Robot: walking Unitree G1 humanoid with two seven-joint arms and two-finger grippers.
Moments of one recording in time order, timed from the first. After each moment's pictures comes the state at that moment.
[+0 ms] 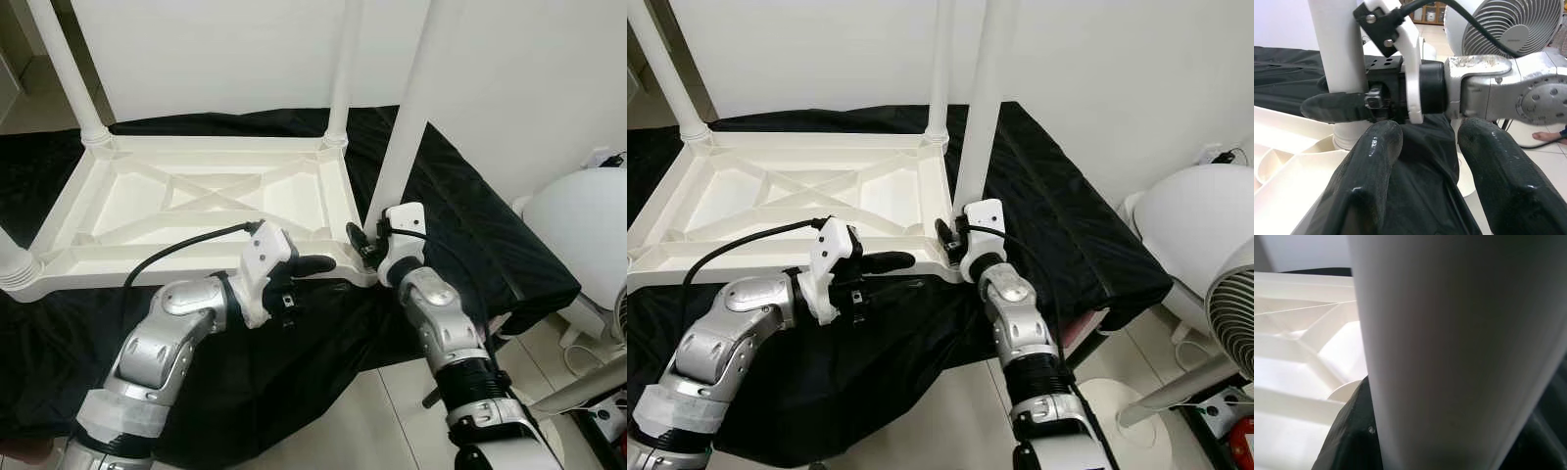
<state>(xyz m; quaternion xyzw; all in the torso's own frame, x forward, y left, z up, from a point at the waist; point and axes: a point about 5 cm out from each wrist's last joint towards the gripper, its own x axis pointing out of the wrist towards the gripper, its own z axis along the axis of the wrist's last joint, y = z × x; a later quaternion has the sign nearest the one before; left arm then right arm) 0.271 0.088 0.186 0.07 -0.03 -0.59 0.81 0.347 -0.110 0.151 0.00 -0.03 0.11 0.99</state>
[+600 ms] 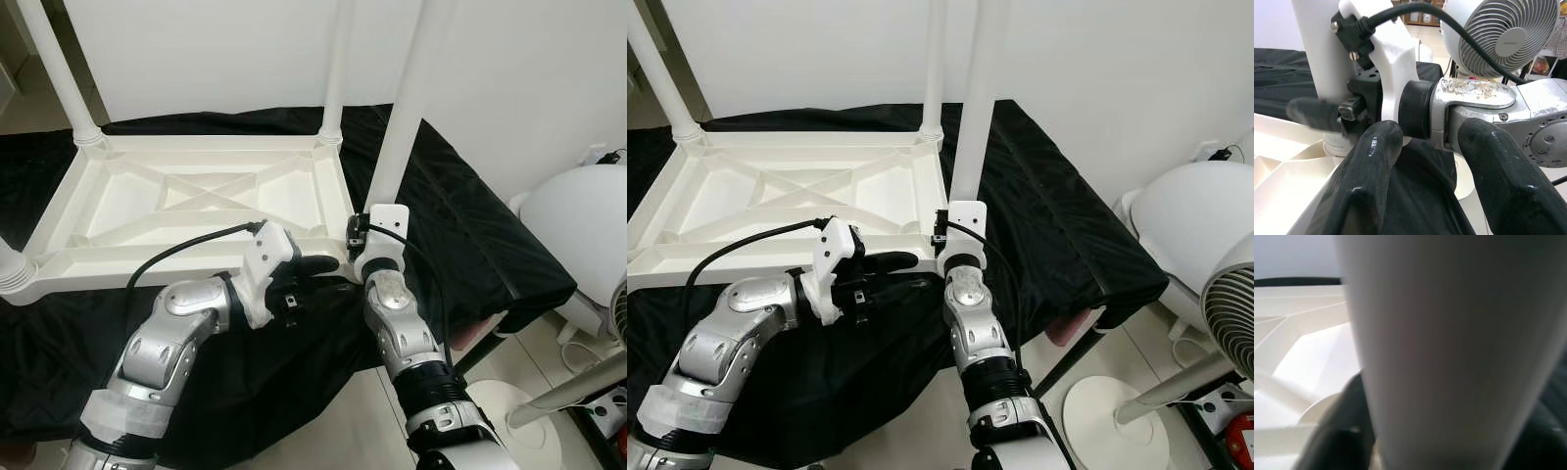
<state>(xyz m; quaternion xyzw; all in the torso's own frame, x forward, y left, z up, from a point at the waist) 0.270 0.085 0.186 0.06 -0.03 -0.59 0.81 0.342 -0.082 0.148 0.02 -0.04 0.01 1.00</state>
